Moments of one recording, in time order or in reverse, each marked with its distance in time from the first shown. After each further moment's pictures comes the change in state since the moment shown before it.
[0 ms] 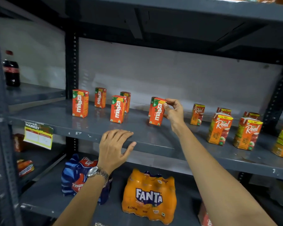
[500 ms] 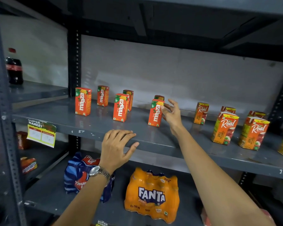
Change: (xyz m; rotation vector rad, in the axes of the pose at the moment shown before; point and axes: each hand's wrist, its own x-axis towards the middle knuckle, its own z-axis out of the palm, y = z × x) left_hand -0.006 -0.008 0.006 0.013 -0.005 0.029; right_hand -0.002 0.016 0.011 -0.064 -0.051 0.097
